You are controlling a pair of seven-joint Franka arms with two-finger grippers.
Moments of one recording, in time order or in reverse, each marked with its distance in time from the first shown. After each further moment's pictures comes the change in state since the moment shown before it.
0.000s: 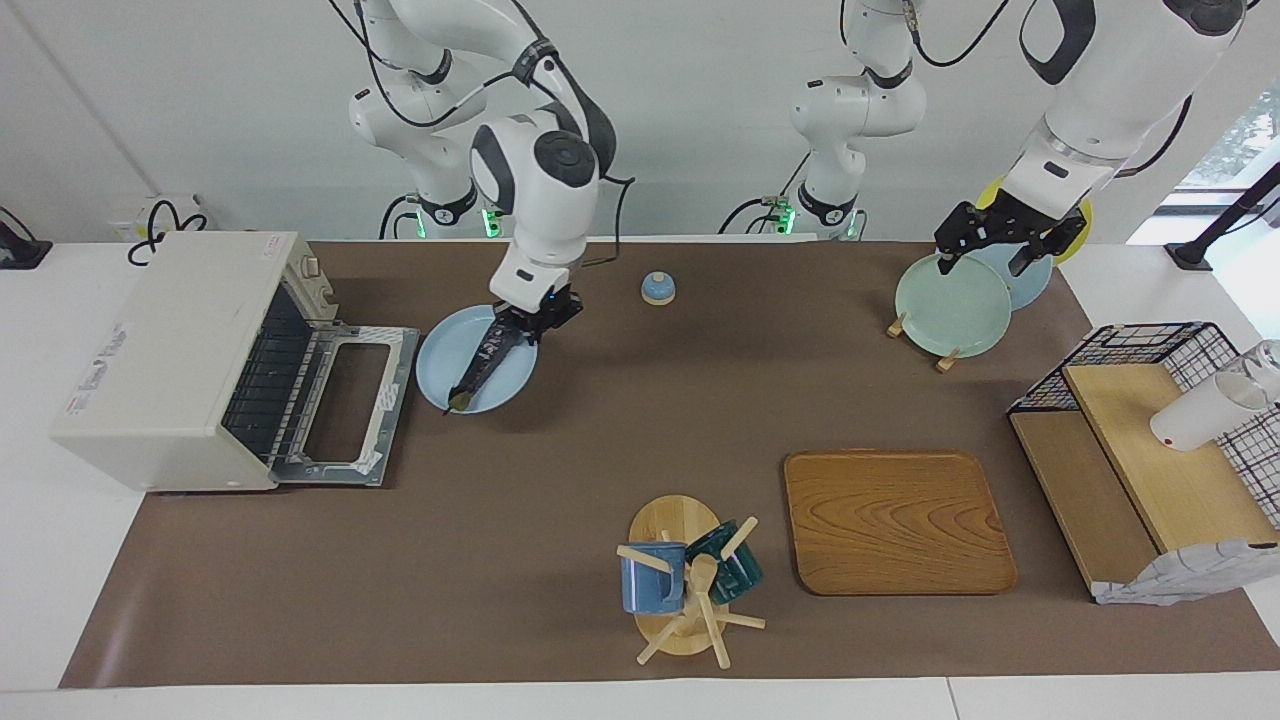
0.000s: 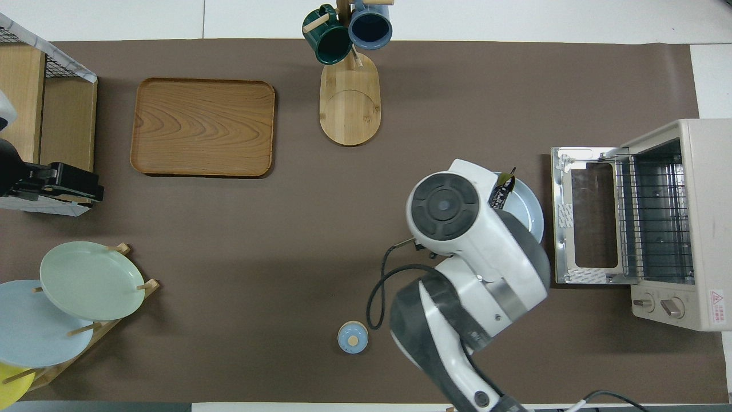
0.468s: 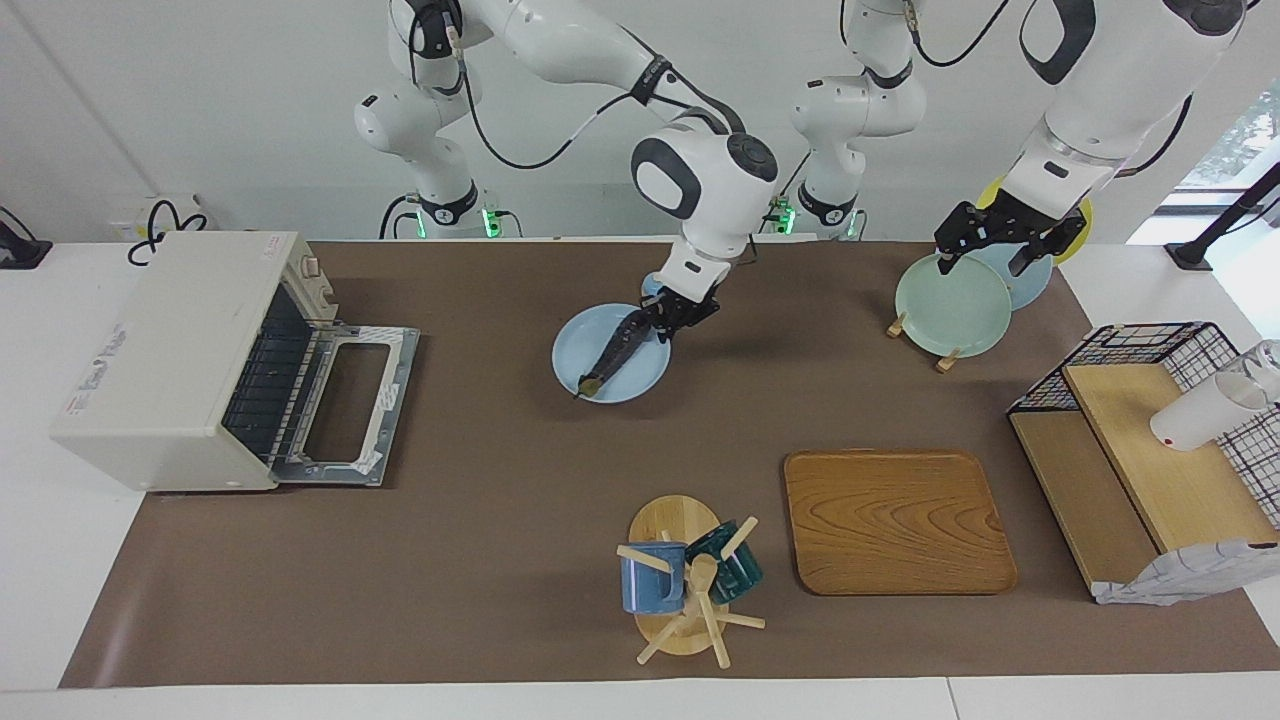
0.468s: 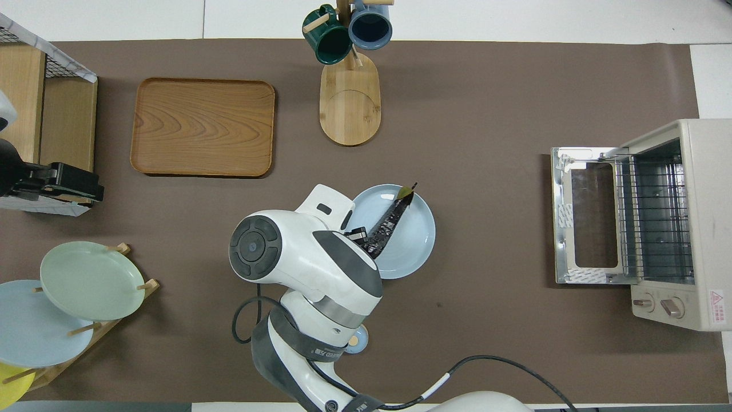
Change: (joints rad) left arm 0.000 0.000 0.000 0.000 0.000 0.000 0.000; right arm 0.217 0.349 0.015 0.378 0.013 0.014 0.283
